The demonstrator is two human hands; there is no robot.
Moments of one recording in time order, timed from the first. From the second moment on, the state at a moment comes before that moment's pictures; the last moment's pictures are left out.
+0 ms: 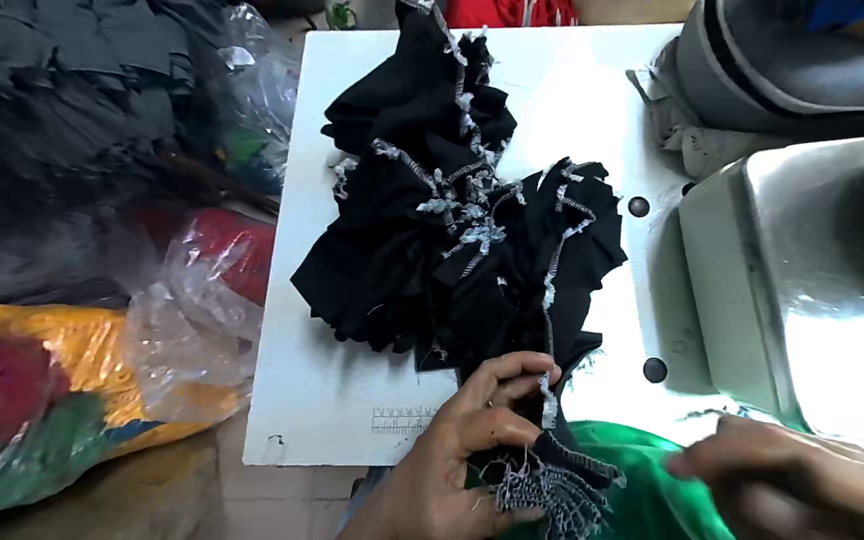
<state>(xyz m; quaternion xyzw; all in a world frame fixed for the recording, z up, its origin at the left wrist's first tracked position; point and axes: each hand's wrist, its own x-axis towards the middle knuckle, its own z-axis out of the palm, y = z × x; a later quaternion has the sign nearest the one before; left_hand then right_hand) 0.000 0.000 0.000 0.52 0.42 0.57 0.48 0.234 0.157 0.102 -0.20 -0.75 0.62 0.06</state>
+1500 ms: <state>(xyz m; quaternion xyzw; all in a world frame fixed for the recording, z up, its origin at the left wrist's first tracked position) -0.001 0.003 0.015 0.65 0.41 0.48 0.42 0.169 0.157 0.049 -0.40 -0.66 0.64 0.03</state>
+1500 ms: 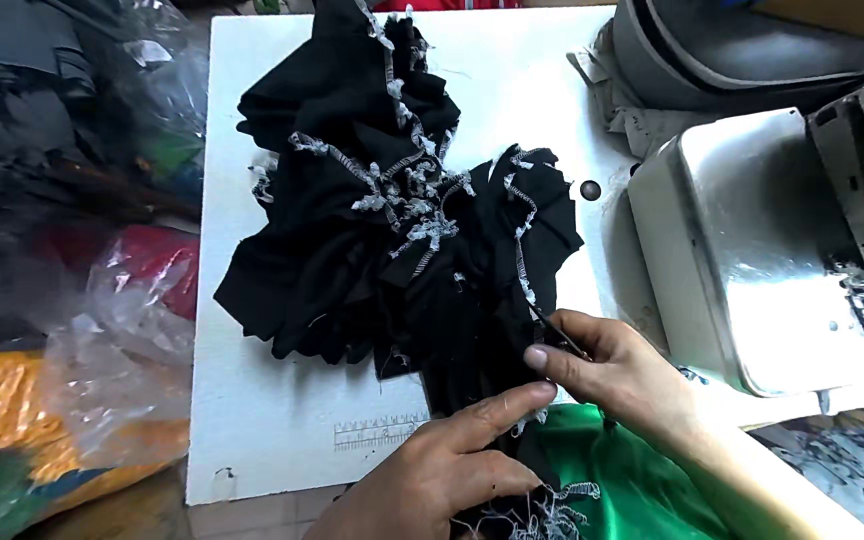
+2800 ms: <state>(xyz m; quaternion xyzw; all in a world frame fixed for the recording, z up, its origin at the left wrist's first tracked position) 0.007 0.029 0.025 0.51 0.53 0.52 0.44 0.200 0.157 0.067 -0.20 -0.78 0.58 0.16</state>
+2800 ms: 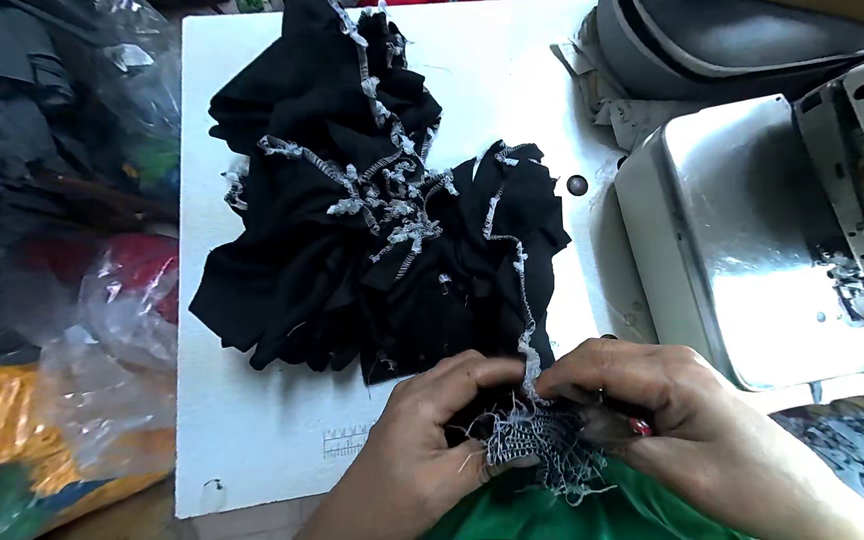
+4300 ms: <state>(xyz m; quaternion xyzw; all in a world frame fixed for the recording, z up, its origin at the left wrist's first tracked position) -0.002 0.017 0.008 0.49 0.48 0.59 0.43 0.220 0.135 0.065 -0.29 -0.64 0.71 0.06</state>
